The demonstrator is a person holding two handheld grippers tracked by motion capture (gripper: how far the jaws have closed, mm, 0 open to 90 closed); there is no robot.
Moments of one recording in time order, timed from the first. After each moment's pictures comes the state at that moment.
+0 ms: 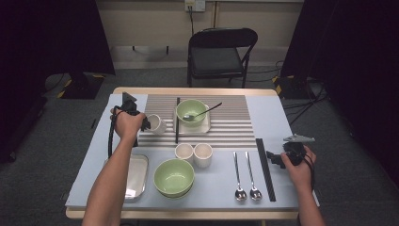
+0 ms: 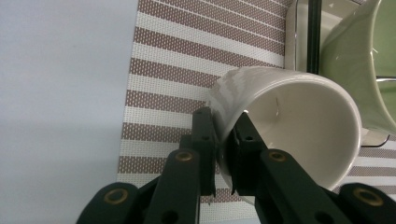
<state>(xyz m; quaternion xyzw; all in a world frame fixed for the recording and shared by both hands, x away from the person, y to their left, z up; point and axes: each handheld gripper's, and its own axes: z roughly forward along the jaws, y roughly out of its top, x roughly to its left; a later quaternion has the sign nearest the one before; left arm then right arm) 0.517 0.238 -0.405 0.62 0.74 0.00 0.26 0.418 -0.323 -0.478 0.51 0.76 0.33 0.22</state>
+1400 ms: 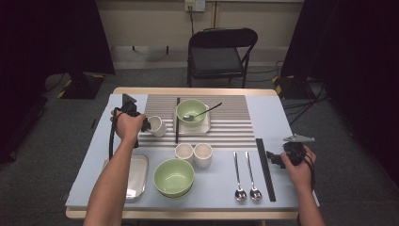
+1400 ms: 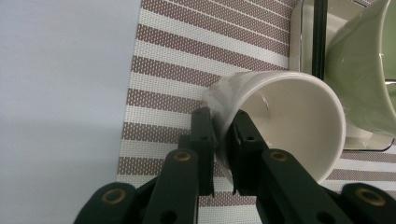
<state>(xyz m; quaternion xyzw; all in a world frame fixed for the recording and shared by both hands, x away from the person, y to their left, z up) 0.516 0.237 -0.410 0.61 0.75 0.00 0.27 0.418 -0.323 -0.478 0.51 0.76 0.33 0.22</state>
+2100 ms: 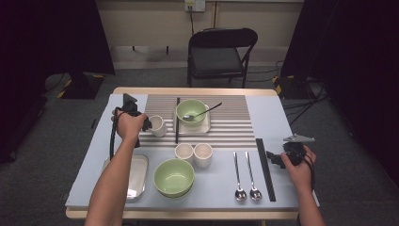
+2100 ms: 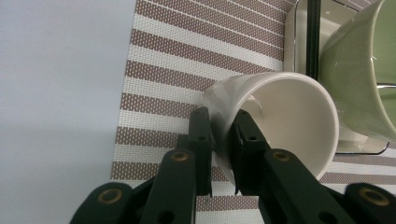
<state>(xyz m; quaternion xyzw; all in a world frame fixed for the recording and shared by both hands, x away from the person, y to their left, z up) 0.517 0.234 -0.409 0.61 0.74 0.00 0.27 0.418 -0.323 -0.478 0.51 0.76 0.33 0.22</state>
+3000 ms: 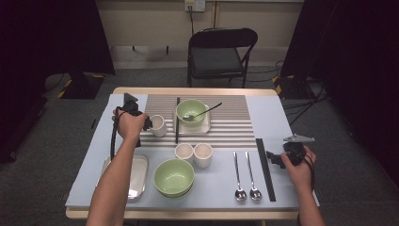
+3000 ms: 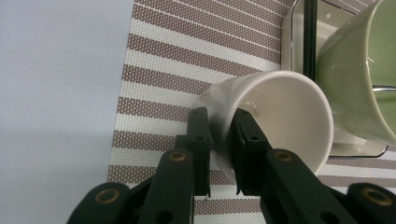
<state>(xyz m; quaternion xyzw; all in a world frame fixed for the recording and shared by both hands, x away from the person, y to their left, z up) 0.517 0.231 -0.408 0.61 0.74 0.01 0.28 0.418 -0.323 -0.478 0.51 0.76 0.33 0.22</state>
